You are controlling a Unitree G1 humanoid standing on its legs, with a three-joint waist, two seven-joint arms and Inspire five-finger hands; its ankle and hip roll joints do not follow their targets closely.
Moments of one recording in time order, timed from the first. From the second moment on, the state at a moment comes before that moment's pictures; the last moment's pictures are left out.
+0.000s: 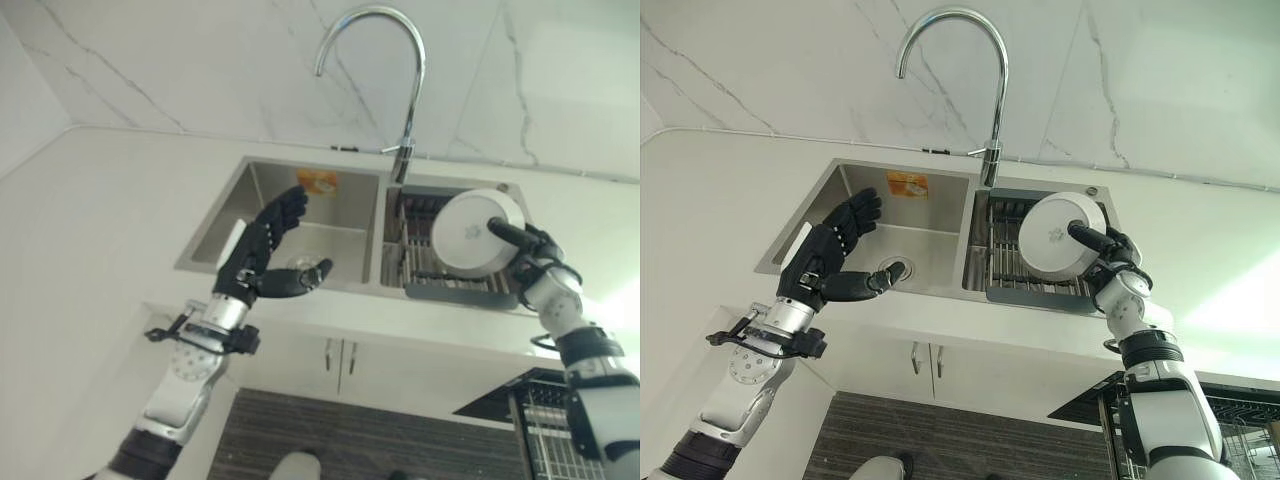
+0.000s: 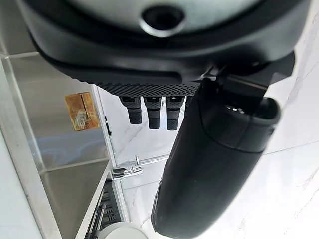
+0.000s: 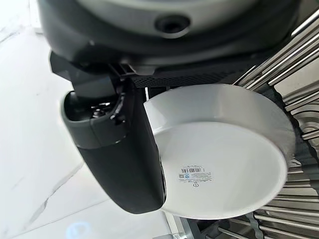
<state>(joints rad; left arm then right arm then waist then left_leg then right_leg) -0.12 0.58 -0.20 -0.10 -0.35 -0.24 0.03 -0.71 -0.61 0.09 0.79 0.87 0.13 -0.26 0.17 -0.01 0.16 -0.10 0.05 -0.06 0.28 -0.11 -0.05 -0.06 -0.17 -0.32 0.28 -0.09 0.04</state>
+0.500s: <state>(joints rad) -0.06 0.52 -0.24 -0.23 -0.71 -0.06 -0.29 -0.52 -0.65 -0.02 -0.10 0.51 -0.18 -0.54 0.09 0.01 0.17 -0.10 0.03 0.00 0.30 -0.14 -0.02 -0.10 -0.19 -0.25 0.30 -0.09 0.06</state>
